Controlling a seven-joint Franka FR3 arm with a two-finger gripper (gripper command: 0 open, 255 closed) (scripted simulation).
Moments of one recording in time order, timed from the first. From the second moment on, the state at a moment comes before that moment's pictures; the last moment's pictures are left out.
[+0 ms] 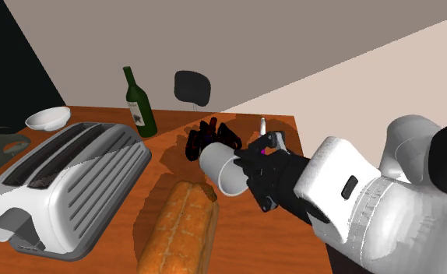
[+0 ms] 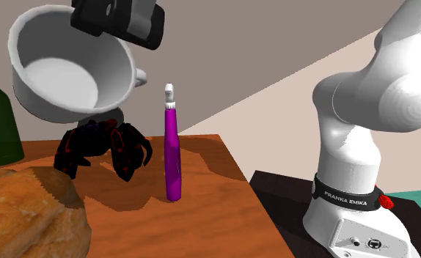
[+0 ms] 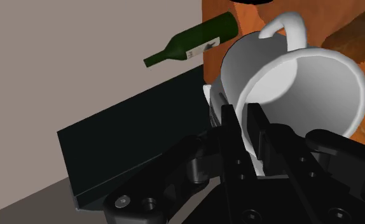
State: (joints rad) arm 0.39 -0.60 0.92 -2.43 -0.89 2.01 0.61
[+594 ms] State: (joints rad) arm 0.07 -0.37 1.44 -2.09 -0.89 1.73 0.70
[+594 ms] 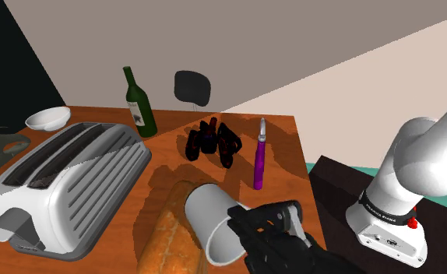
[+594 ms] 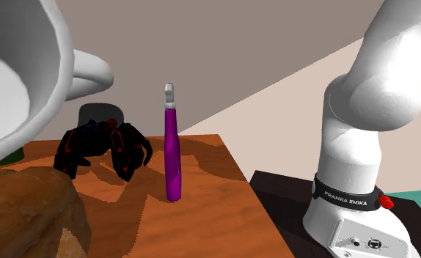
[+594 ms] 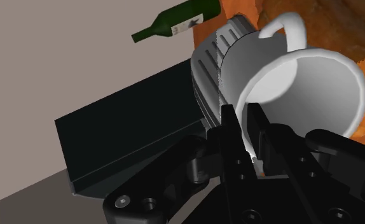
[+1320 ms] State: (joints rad) arm -0.23 -0.46 1.76 -1.99 -0.79 1.74 0.72
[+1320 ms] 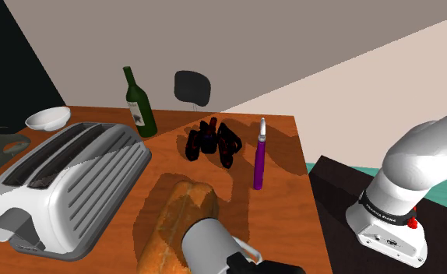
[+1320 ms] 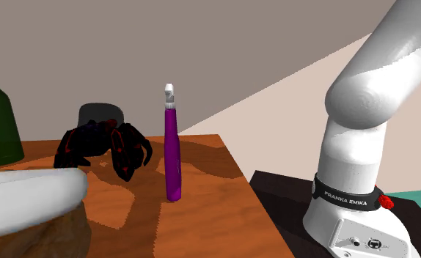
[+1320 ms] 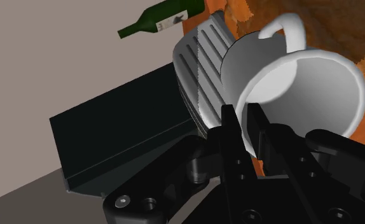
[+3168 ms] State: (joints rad) arm -0.46 -0.67 2.01 -2.07 -0.67 1.95 0.89
